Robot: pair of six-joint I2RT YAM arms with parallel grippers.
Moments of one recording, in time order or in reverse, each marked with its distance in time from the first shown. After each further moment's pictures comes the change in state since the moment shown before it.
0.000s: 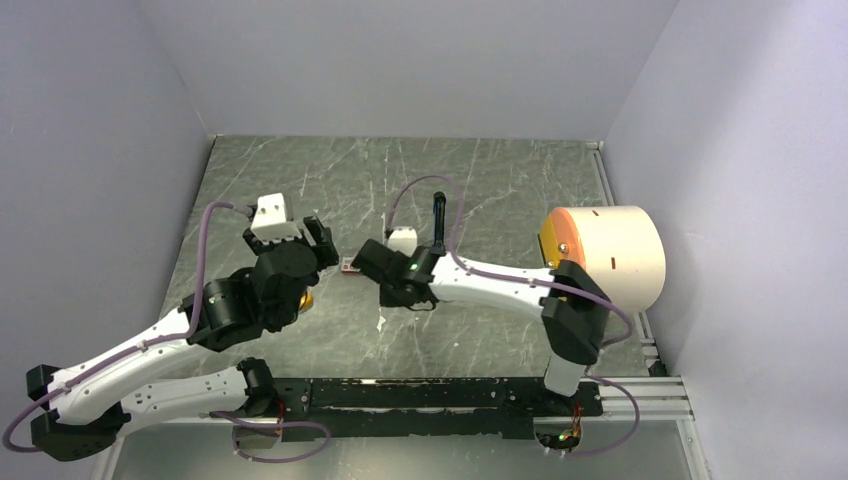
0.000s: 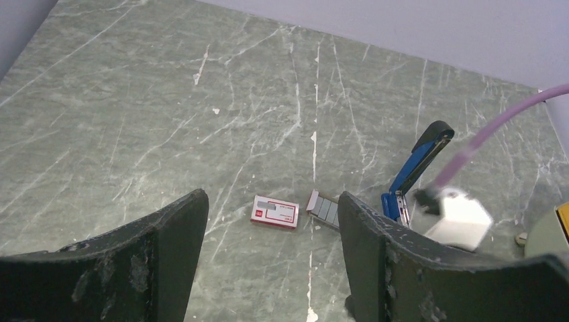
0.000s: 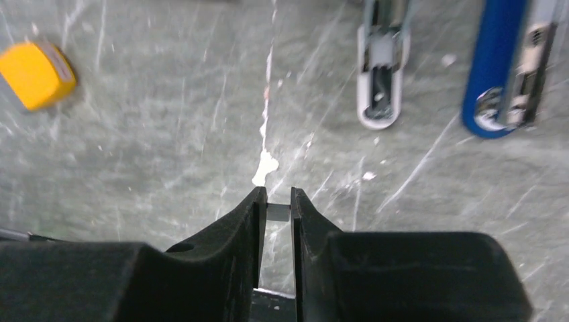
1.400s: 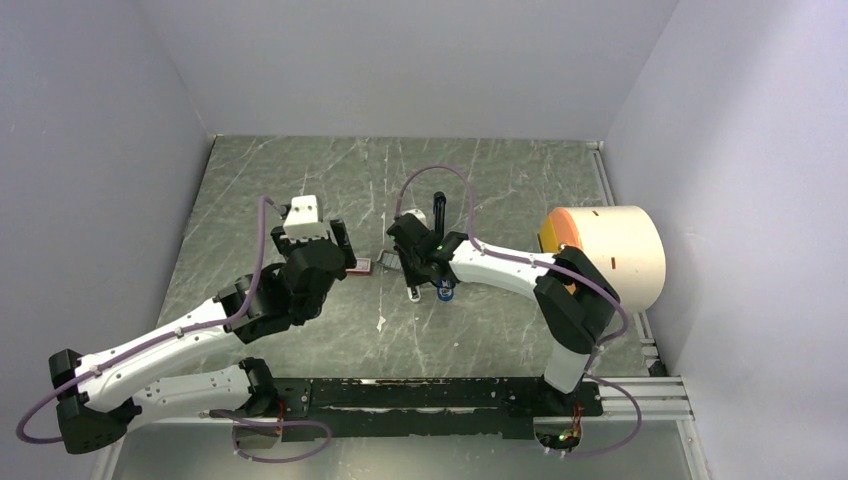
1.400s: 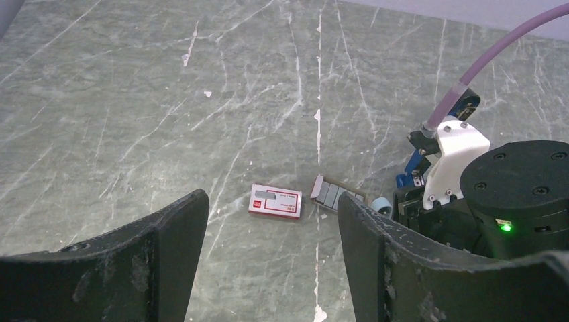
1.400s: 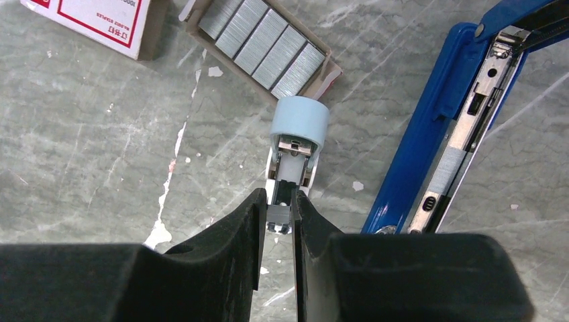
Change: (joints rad) left arm 0.037 0.102 -0.078 0.113 0.057 0.026; right arm -0.254 -0.023 -0.189 0.332 -0.153 -0.523
